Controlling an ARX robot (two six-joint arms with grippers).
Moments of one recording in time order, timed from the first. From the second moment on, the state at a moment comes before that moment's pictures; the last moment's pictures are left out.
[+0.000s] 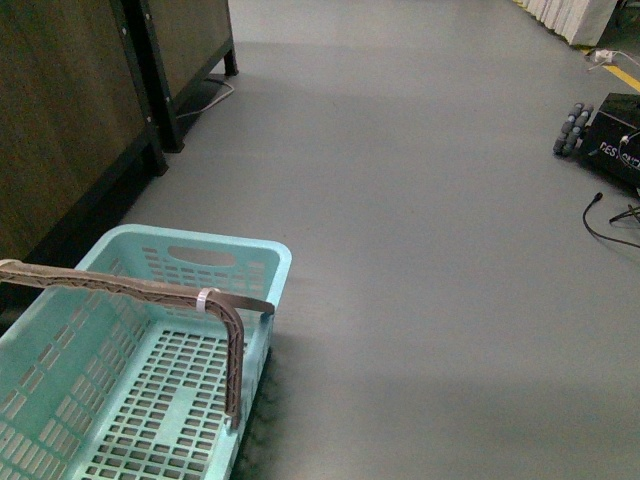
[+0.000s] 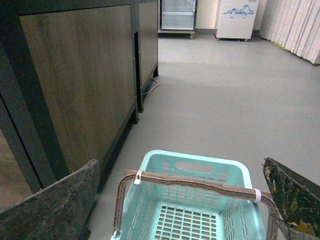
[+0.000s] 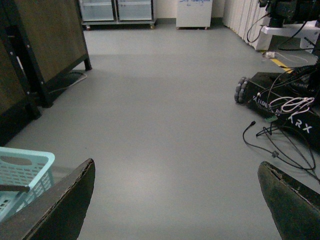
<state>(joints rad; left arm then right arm) 0.00 0.01 0.02 0.00 0.00 -0.01 0.00 0.00 0.02 0.00 0.00 0.00</state>
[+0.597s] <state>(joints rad) -0.11 0.26 0.15 -0.32 -0.23 -0.26 0.00 0.00 0.02 0.00 0.00 0.00</state>
